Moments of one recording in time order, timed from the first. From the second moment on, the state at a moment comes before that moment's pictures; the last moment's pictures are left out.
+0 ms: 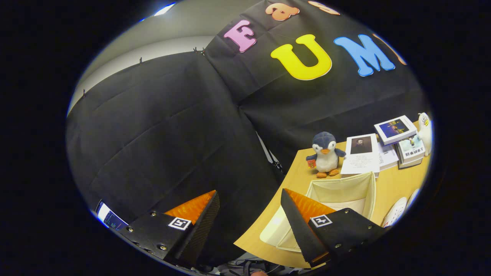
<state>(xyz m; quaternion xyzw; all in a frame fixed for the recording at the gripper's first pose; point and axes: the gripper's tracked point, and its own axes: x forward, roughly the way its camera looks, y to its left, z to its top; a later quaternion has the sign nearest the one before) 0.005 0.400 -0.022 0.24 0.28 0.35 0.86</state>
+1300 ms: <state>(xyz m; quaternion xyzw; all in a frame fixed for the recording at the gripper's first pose) 0.003 0.151 -0.173 0.19 0.39 0.19 0.88</state>
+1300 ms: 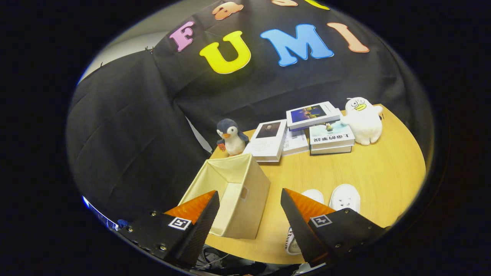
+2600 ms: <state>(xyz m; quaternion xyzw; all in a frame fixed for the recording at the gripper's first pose) -0.047 0.091 -0.343 0.21 0.61 0.08 0.76</state>
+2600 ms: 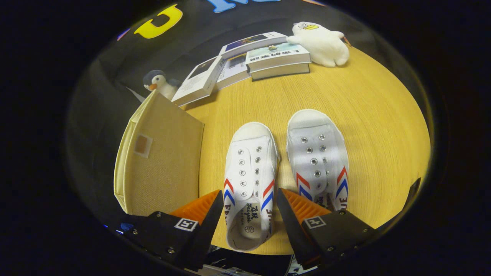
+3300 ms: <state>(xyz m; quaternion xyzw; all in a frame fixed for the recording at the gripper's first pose) -0.048 0.083 -0.374 0.27 0.62 0.04 0.73</state>
